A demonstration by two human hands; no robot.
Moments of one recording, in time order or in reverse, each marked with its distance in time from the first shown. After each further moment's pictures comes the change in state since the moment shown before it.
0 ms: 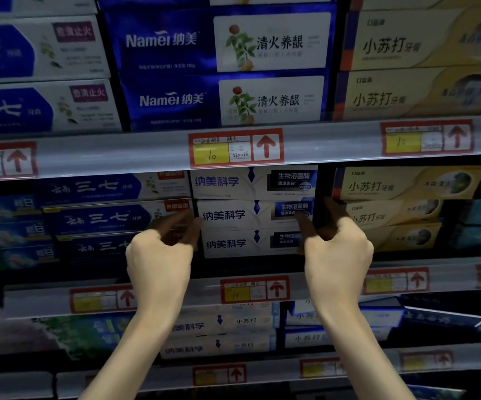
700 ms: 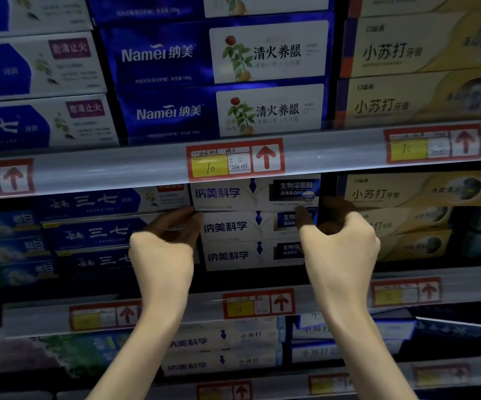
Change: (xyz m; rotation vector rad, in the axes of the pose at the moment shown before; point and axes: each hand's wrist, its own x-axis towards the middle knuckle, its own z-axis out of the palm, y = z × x) left_hand 0.015 0.012 0.014 -0.256 -0.048 -0.011; right_hand 0.012 -0.015 0.001 0.232 -0.042 0.015
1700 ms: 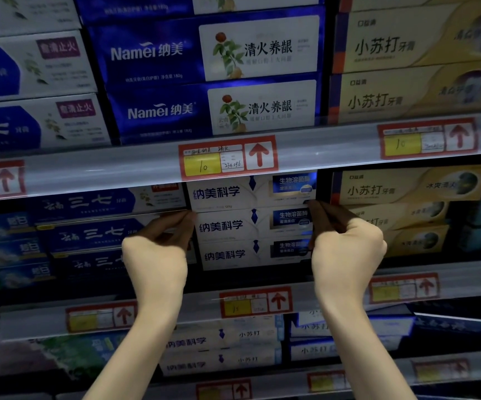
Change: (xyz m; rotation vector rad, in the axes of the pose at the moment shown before) left_hand 0.002 -0.006 -0.001 0.002 0.054 0.022; right_hand 0.015 0.033 0.006 -0.046 0.165 0.022
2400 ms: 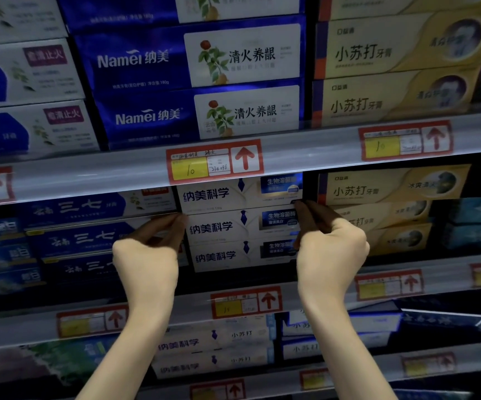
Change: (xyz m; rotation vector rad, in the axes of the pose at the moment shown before) left_hand -0.002 0.006 0.002 0.020 0.029 -0.030; right_hand -0.008 -0.017 -0.001 0.077 0.024 0.042
